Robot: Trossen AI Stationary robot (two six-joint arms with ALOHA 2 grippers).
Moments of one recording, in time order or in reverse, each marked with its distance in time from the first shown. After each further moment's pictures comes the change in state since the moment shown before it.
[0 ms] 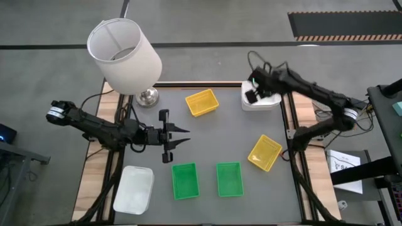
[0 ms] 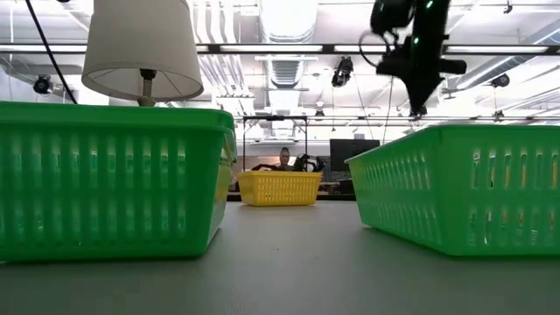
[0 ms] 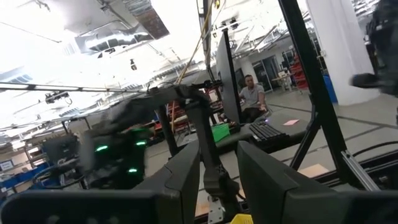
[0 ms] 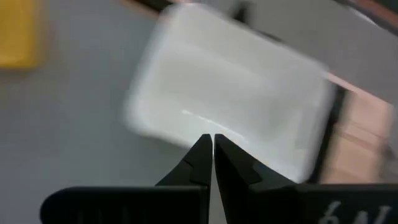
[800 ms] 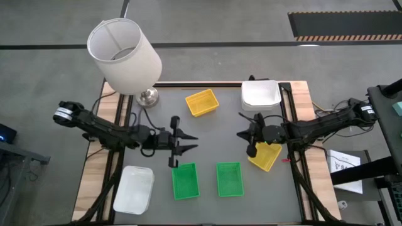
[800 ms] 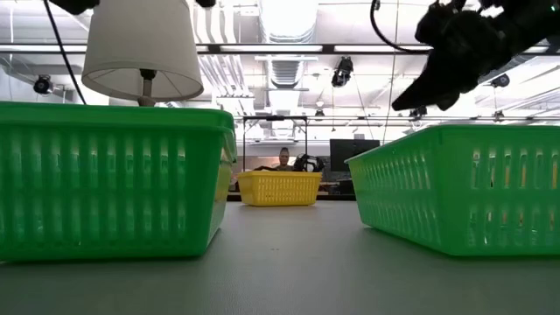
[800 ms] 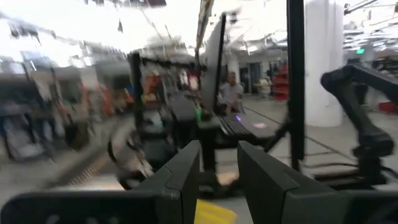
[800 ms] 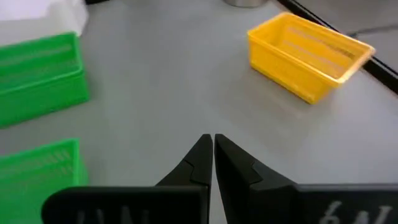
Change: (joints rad) left arm -0.015 0.153 0.000 0.083 0.000 -0.309; right arm 0.732 -0.396 -0.829 1.154 -0.006 -0.257
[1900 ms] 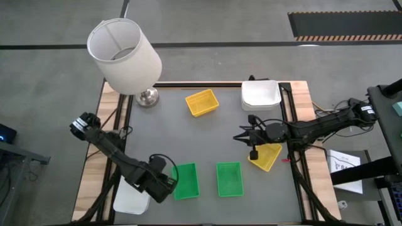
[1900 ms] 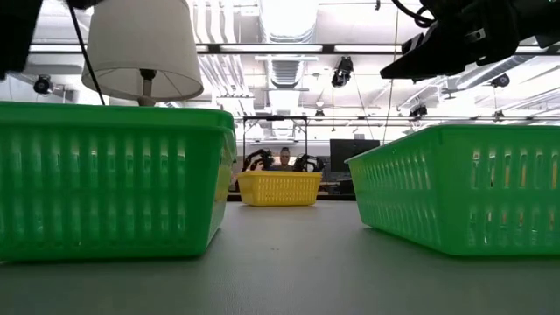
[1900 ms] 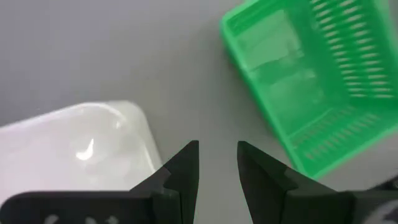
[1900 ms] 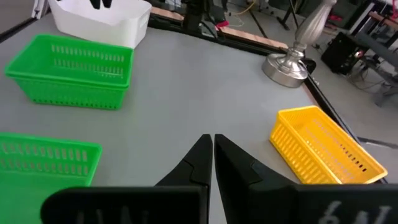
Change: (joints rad) left arm -0.409 0.343 0.653 -2.008 0.061 -1.973; right arm 0.000 0.004 -0.013 0.211 -0.144 -0.443
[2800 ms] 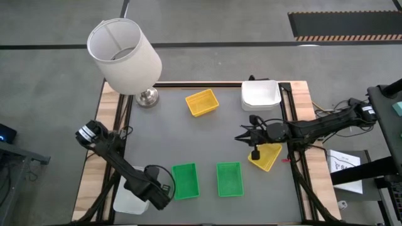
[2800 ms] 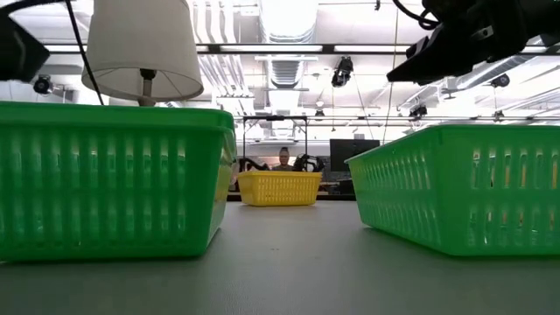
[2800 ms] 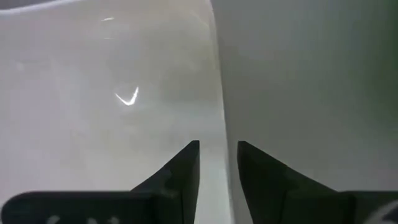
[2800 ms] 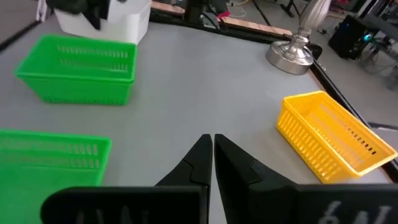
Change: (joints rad) left arm -0.069 0.139 -0.128 0.076 0.247 -0.208; right arm 0.002 -0.035 -0.001 -0.068 -0.007 0.064
